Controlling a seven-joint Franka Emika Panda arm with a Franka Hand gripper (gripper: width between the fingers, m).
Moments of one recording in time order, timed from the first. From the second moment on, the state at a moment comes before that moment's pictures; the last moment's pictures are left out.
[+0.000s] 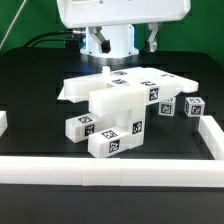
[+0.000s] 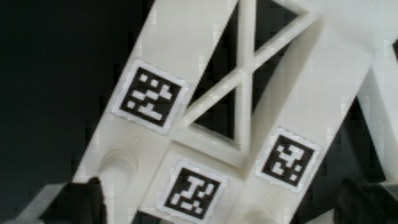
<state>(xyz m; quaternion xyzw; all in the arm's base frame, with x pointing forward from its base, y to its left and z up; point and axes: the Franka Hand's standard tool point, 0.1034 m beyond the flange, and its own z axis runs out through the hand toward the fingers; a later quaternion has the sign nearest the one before) 0.519 0.001 0.140 -0.97 0.22 0.04 0.09</state>
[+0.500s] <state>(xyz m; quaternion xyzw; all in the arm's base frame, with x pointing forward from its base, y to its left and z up) 0.495 -0.019 0.130 -1.00 -0.01 0.00 0.08</state>
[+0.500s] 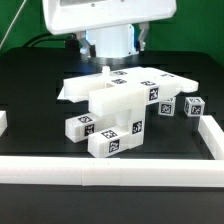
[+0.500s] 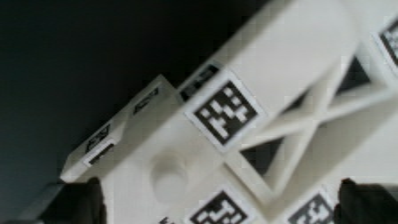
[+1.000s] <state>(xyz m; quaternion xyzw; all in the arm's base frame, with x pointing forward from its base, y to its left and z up) 0.491 -0.024 0.125 -1.00 -0.06 -0.02 0.07</state>
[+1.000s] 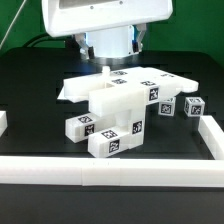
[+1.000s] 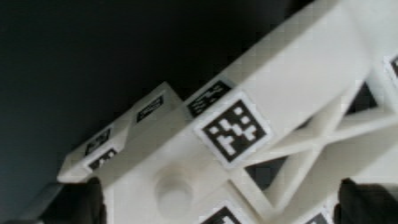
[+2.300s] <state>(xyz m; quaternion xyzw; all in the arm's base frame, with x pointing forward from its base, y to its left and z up) 0.471 -0.004 0.087 -0.99 -0.10 -0.02 0.05</state>
